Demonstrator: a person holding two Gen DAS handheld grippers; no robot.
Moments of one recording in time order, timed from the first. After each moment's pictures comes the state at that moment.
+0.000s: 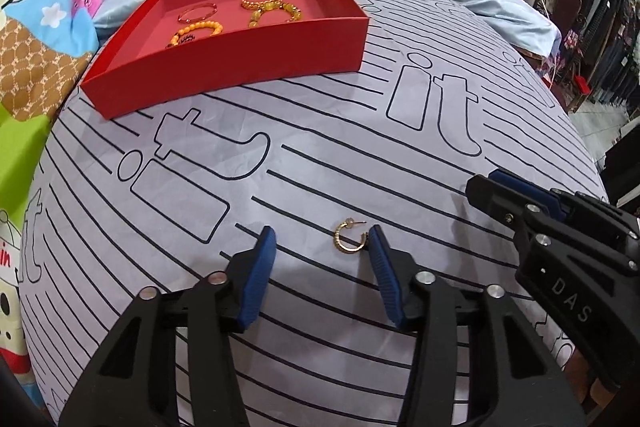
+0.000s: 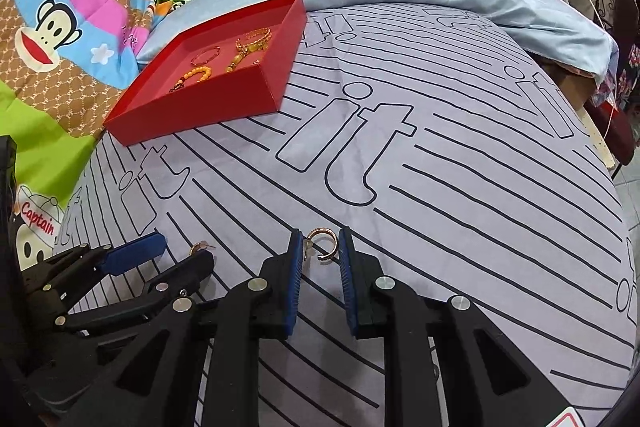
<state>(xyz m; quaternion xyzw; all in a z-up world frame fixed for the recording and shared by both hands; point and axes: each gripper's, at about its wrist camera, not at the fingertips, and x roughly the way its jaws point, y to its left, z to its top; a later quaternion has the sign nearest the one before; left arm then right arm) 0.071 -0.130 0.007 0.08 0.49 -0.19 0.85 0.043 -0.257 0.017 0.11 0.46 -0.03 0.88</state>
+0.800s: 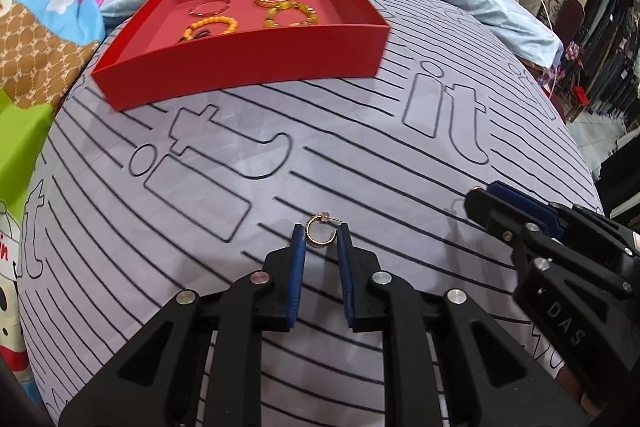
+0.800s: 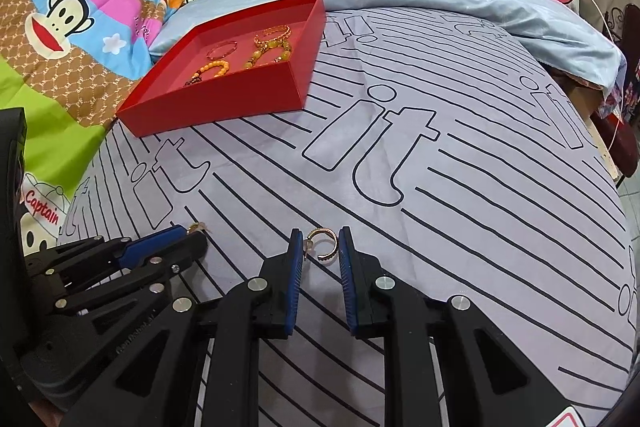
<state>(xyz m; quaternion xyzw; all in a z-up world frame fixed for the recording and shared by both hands) 0.079 -0.107 0.011 0.05 0.50 -0.18 0.85 0.043 -0.238 0.021 0.10 0.46 -0.02 0.88</state>
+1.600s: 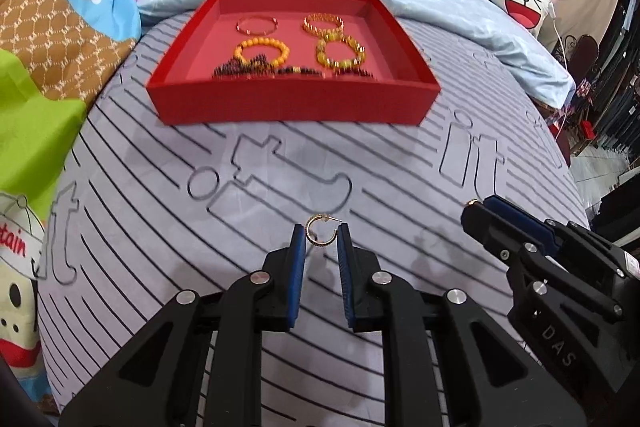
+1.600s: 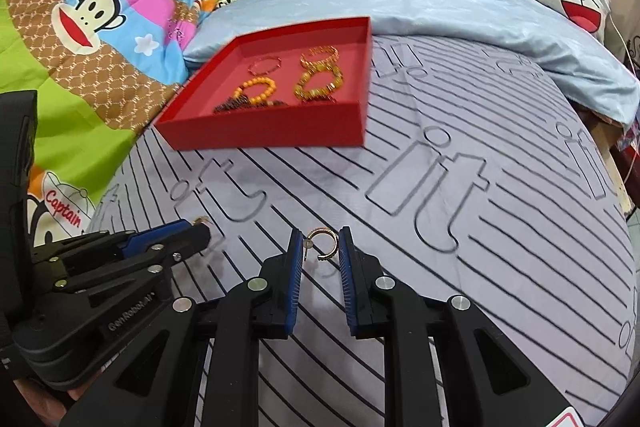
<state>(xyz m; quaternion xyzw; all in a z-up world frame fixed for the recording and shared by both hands) 0.099 -0.073 0.041 0.01 0.48 -0.16 0.86 0.068 -0.201 0.052 0.07 0.43 0.03 0.90</state>
